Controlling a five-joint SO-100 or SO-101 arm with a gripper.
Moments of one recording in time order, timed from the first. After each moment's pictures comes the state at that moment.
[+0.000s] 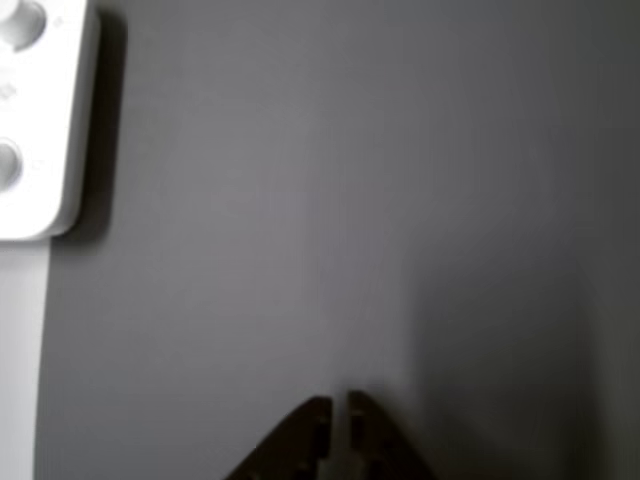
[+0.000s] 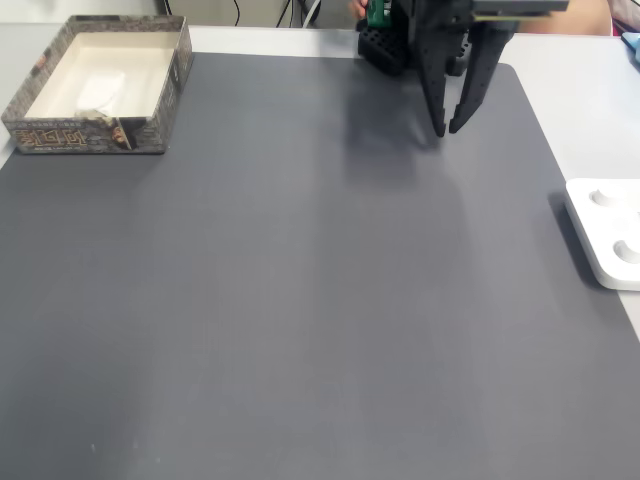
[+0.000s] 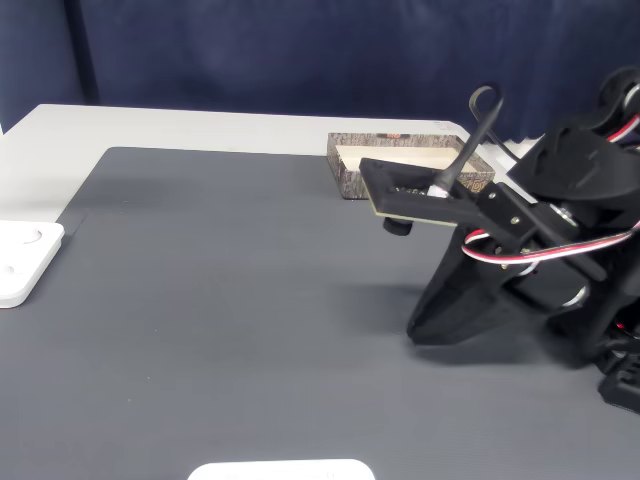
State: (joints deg) arm 6.0 182.5 174.2 70.8 -1.5
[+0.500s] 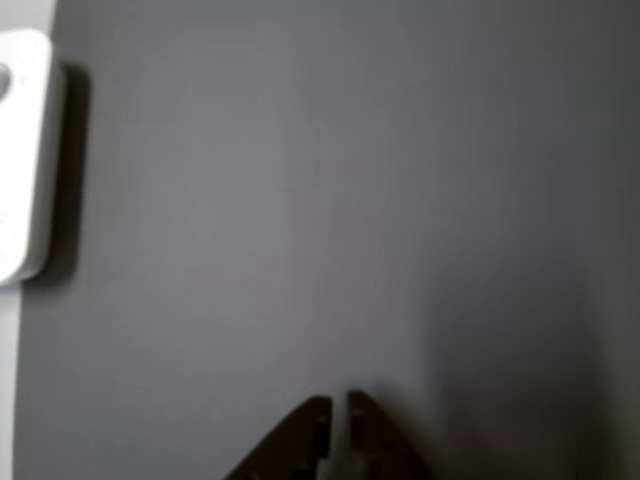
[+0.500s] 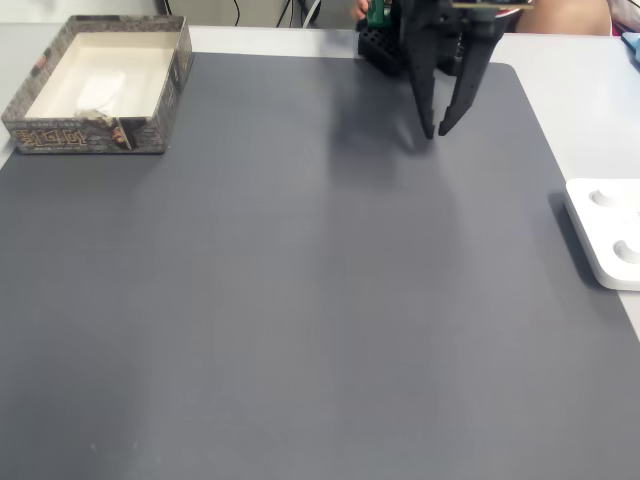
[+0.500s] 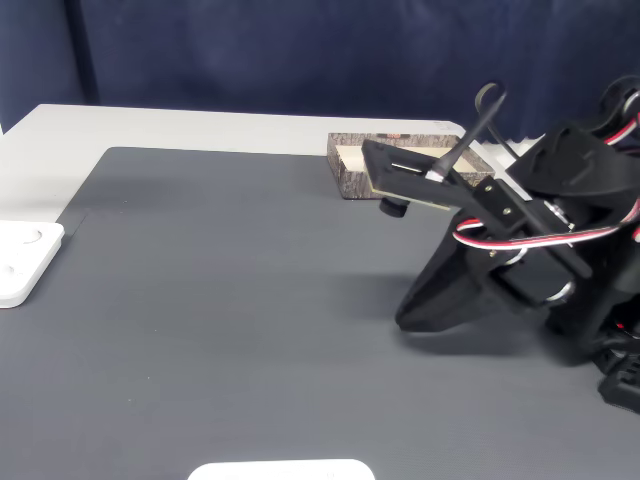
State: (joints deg) arm 10.4 188.4 176.0 72.2 -1.4
